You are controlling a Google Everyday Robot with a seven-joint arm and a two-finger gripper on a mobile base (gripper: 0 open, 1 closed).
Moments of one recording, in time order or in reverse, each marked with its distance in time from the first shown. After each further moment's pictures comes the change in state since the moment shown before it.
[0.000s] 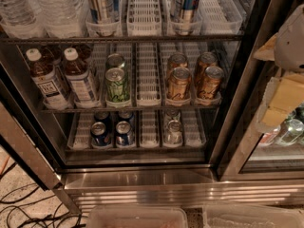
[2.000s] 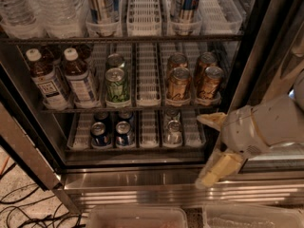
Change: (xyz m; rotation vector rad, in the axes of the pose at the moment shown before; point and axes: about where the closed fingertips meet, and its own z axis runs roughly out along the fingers) arm -0.053 0.085 0.153 -0.174 -0.513 -0.027
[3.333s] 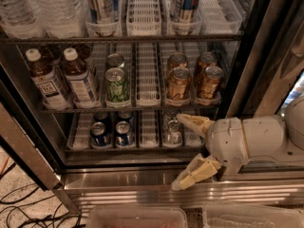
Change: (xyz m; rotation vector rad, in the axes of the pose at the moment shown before) arm -0.046 0.013 0.028 0.015 -0.384 -0.048
